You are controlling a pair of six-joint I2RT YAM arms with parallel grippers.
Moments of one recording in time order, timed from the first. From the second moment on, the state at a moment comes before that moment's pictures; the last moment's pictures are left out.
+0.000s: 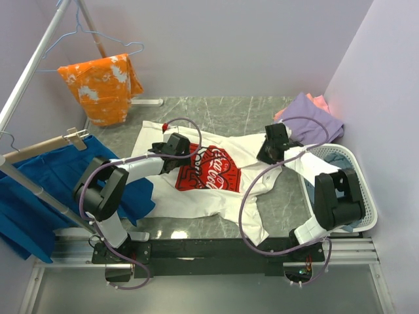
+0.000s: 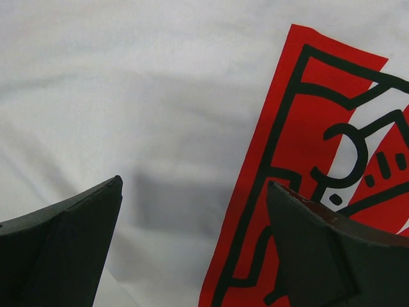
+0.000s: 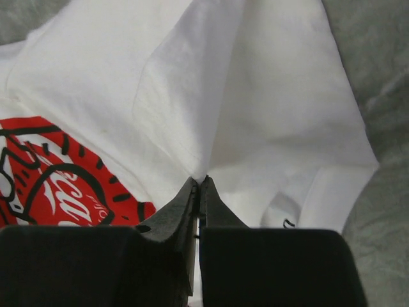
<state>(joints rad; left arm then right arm) -0.56 1.71 0.96 -0.14 -0.45 -0.55 0.23 1.56 0.96 -0.33 0.11 0.65</state>
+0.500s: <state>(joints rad) -0.56 1.72 0.97 -0.17 -0.49 -0.55 0.24 1.35 0.83 -0.41 0.31 0.72</state>
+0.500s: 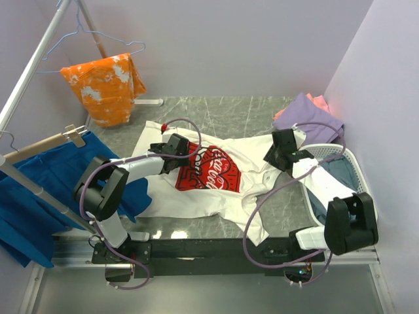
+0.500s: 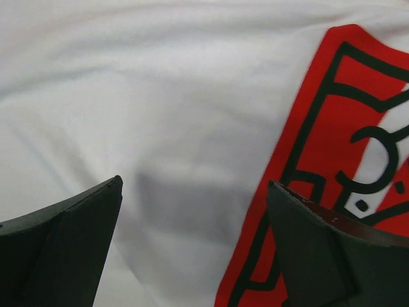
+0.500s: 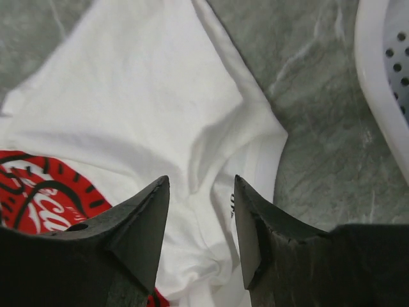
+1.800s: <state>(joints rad) -0.07 2.16 1.64 -0.26 -0.17 -0.53 0.23 1.78 1.12 -0.31 -0.01 0.57</state>
